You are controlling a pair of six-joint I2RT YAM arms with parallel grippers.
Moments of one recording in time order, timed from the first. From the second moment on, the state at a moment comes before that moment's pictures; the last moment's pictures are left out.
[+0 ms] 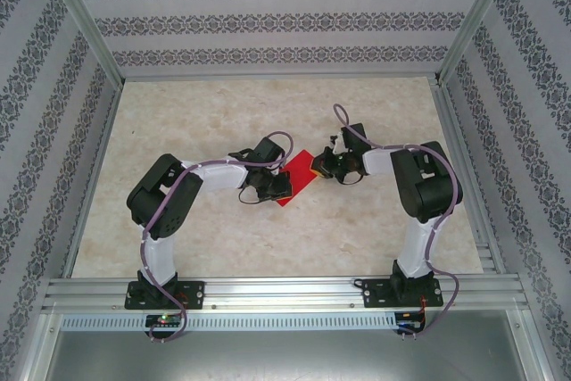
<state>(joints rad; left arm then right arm) -0.67 1.93 1.11 -0.30 0.41 -0.81 0.26 1.93 0.96 0.00 -0.63 0.73</state>
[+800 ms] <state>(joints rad) -0.67 1.92 1.14 -0.36 0.41 -0.79 0.33 1.74 0.86 0.00 -0.50 0.71</state>
